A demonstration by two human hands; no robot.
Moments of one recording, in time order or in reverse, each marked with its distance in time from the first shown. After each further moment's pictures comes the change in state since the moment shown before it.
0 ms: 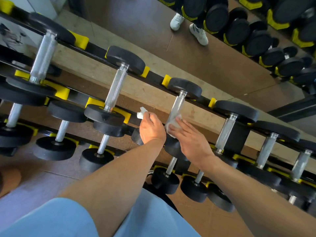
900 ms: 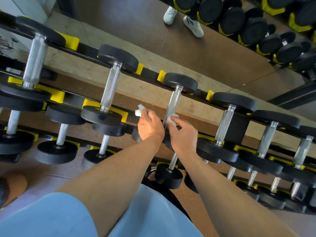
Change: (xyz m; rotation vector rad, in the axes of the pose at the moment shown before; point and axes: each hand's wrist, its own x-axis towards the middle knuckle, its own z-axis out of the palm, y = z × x) left_hand 0.001 0.004 -0.001 0.057 -0.025 -0.031; right_hand 0.030 -0.054 0.006 0.699 0.367 0.932
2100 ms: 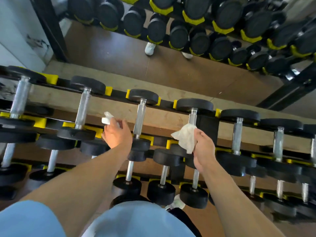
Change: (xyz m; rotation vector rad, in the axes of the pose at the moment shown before) left_hand -0.018 0.010 -0.004 0.323 0.217 0.291; right_hand 0.003 0.082 -0.143 0.877 0.027 0.526
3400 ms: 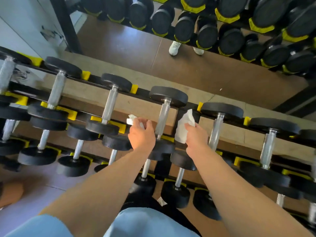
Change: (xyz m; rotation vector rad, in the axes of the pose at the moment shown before) left_hand -0.172 0.090 0.114 -0.220 -0.112 -0.175; right_hand 0.092 -0.021 -0.099 -0.162 0.014 0.136
